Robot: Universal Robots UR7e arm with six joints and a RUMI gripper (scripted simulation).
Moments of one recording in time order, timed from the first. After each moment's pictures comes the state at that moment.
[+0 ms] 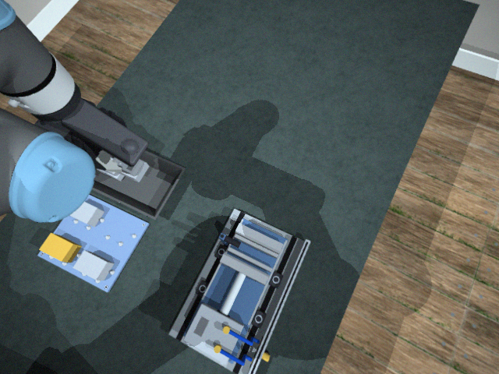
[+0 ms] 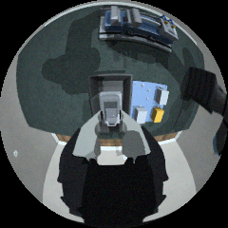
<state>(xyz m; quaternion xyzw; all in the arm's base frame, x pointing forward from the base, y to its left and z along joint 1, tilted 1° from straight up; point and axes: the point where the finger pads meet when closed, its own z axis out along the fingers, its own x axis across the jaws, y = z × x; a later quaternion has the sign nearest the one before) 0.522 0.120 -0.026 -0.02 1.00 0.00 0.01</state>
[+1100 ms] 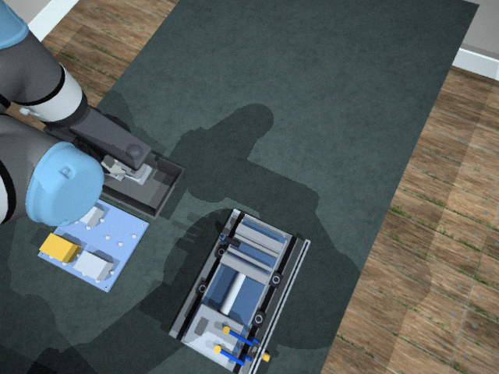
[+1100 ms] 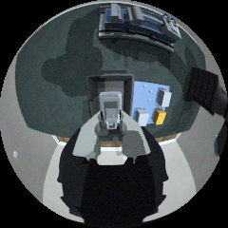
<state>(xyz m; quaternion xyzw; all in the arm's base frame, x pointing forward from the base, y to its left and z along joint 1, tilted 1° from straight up) 0.522 0.120 -0.043 -0.02 1.00 0.00 0.01</state>
